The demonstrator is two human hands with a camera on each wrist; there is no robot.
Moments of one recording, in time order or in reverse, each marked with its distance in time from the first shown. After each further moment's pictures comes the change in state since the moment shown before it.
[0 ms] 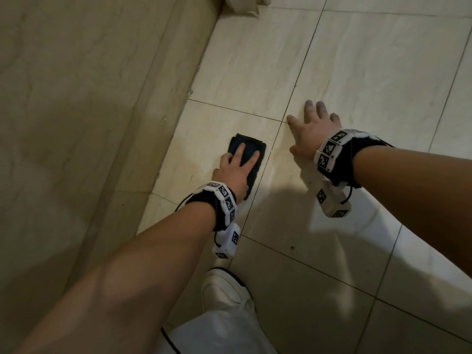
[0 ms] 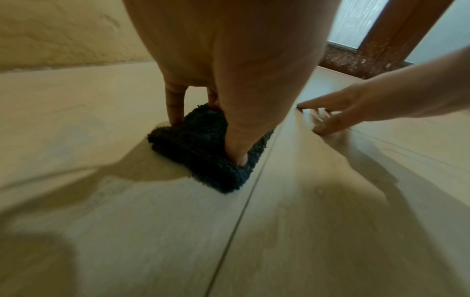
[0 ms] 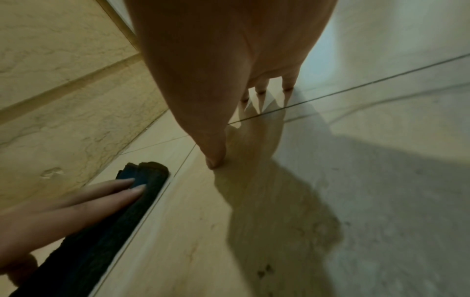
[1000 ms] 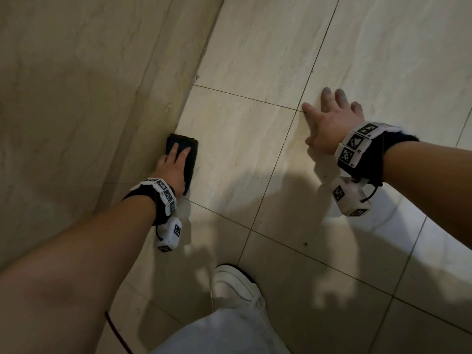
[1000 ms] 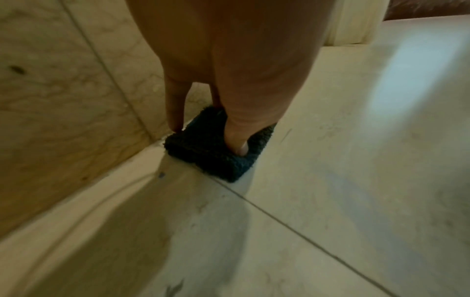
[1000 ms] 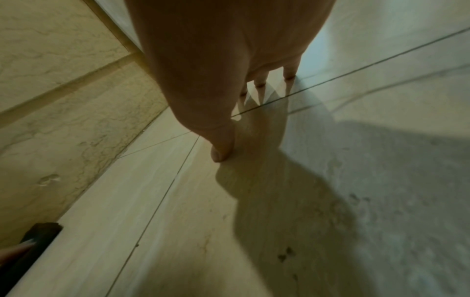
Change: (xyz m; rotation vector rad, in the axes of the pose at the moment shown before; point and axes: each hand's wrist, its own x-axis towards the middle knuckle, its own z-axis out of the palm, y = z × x) left_hand -0.014 -0.167 0.028 -0.059 -0.112 -0.263; right_hand 0.000 -0.002 0.005 0.005 0.043 0.017
